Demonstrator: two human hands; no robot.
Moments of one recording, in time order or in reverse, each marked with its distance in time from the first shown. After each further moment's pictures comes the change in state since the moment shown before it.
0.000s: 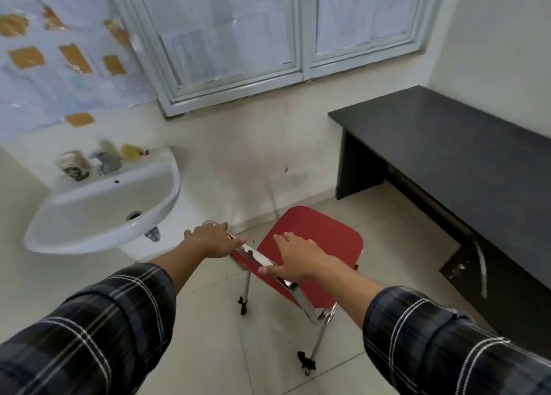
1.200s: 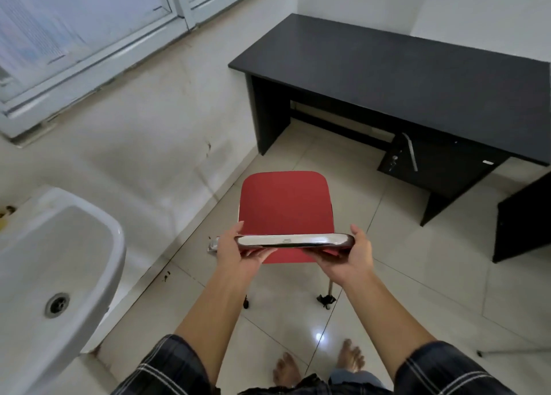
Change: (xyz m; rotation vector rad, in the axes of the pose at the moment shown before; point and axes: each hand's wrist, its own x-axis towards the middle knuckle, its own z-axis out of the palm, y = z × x) left_hand 0.109 -0.044 0.035 -2.093 -0.829 -0.379; right_hand 0.050 -0.091 0.087 2.754 1.203 0.747
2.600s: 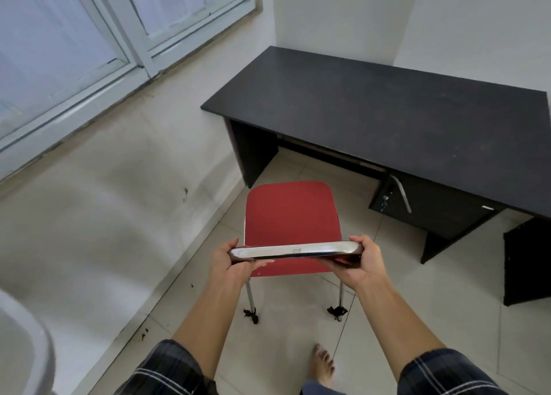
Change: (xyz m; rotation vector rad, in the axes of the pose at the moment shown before) left_hand 0.100 -0.004 0.188 0.014 -0.002 -0.097; right_hand 0.104 -0.171 0.093 -0.008 0.015 -0.011
